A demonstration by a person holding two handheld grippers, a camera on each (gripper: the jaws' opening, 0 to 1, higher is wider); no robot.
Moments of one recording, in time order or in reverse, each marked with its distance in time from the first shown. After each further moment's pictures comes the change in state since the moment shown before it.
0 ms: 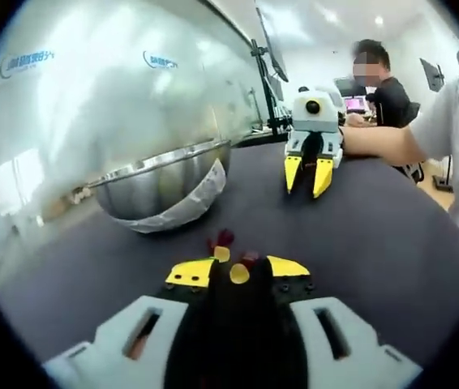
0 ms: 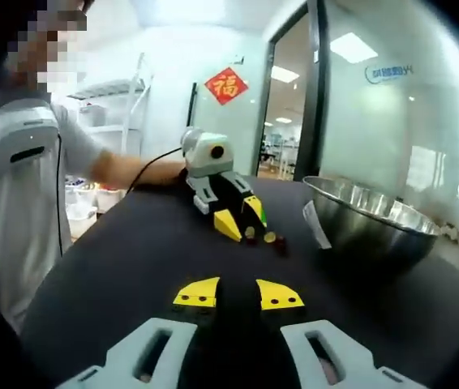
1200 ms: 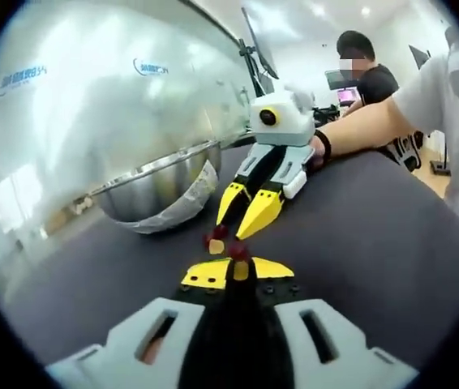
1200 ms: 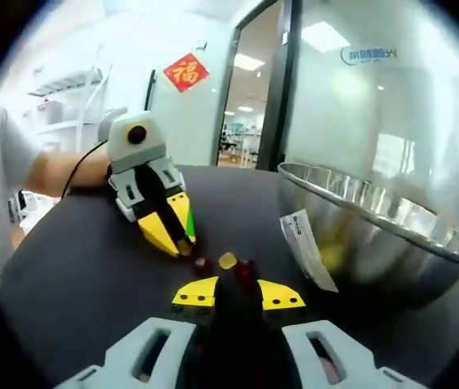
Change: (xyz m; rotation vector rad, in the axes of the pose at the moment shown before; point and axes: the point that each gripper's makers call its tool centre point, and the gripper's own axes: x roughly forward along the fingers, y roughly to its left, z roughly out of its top) left arm -0.023 -0.004 -0.001 0.085 0.000 0.003; right arm 0.084 -0.044 0.005 0.070 0.071 -0.235
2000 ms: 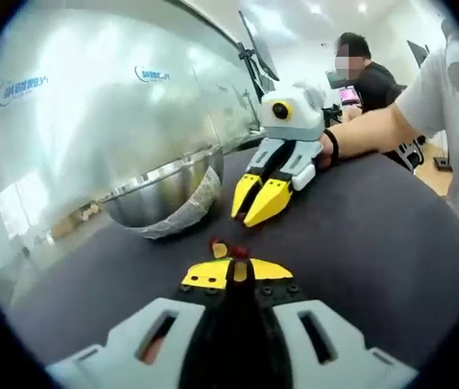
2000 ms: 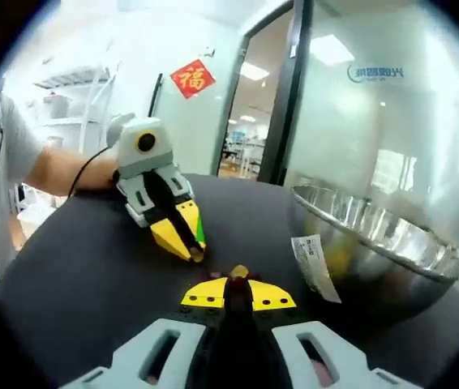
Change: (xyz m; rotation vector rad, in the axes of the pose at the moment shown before) left arm -0.005 0.005 0.011 0.013 -0.050 0.046; right arm -0.036 0.016 0.022 -0.099 -0.088 -0.002
